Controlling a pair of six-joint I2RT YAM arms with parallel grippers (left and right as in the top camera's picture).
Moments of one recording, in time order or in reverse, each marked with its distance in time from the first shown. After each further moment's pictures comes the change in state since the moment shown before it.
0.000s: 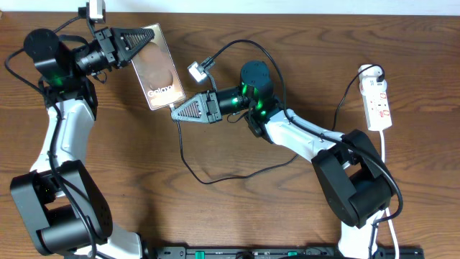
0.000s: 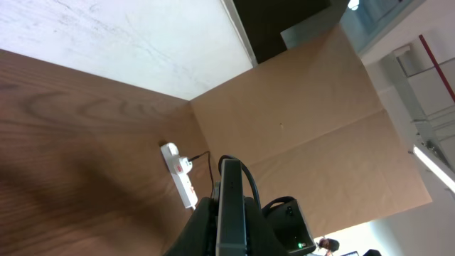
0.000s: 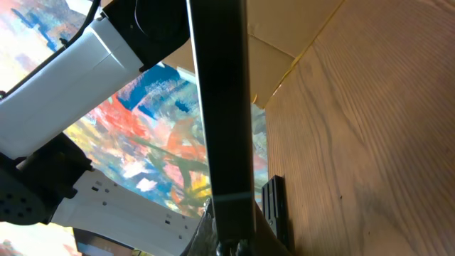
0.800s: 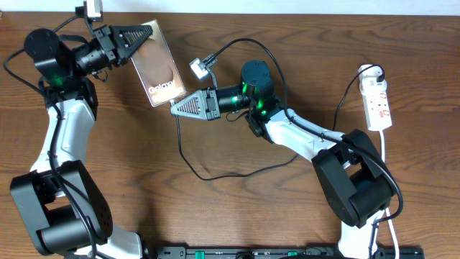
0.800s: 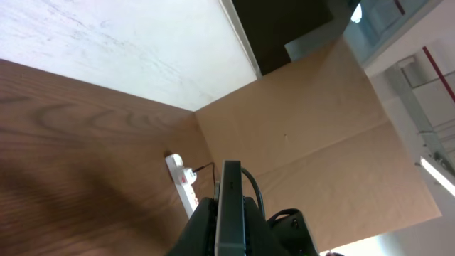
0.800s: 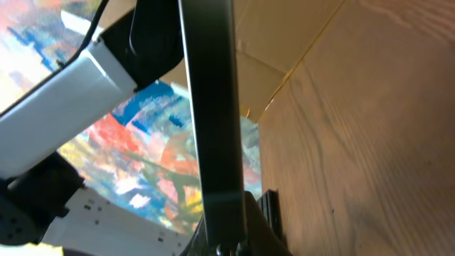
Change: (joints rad) left arm -0.001 0.000 0.000 -0.003 -0.058 0.010; right arm -0.003 0.000 0.000 0.001 0.067 0.000
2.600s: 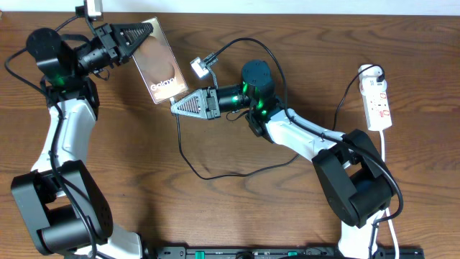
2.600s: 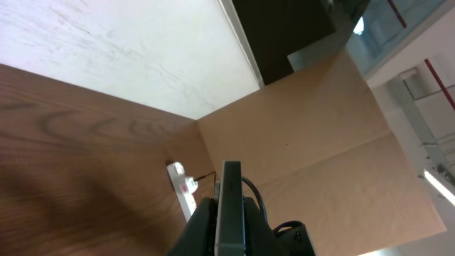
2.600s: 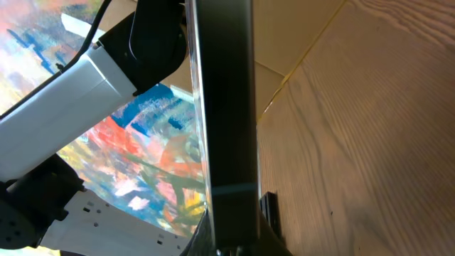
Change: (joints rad) left arm -0.006 0.000 0.000 -0.005 -0.045 -0.010; right arm -0.001 0.000 0.000 0.003 0.000 0.000
